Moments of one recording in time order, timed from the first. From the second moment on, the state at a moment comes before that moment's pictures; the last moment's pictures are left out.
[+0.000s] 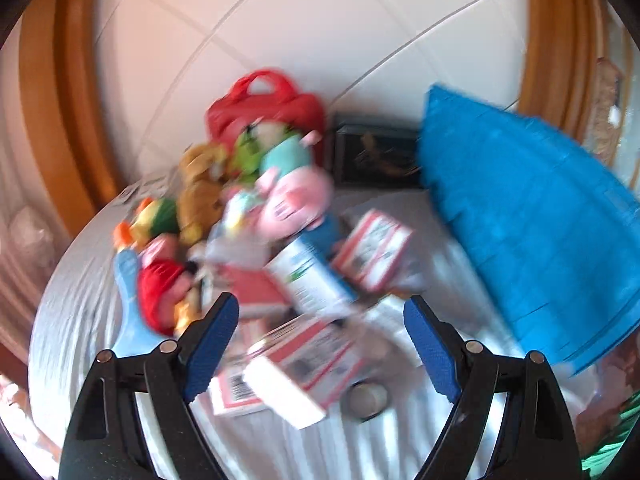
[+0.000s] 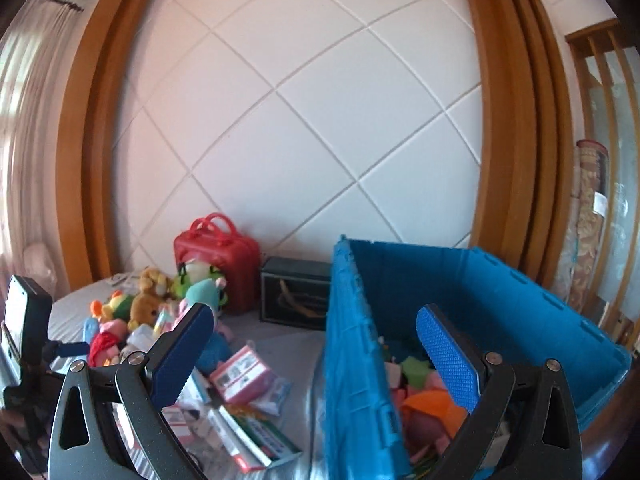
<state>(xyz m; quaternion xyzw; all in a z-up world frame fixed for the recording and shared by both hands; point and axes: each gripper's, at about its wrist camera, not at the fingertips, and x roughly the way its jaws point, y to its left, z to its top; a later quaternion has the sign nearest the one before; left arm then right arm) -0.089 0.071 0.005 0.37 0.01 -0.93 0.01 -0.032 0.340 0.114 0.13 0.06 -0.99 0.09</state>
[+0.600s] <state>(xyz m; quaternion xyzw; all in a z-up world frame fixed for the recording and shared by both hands) -0.137 -0.012 -0.092 0.45 0.02 -0.89 0.12 -0.091 0.283 -0.074 0.38 0.10 -0.91 0.11</state>
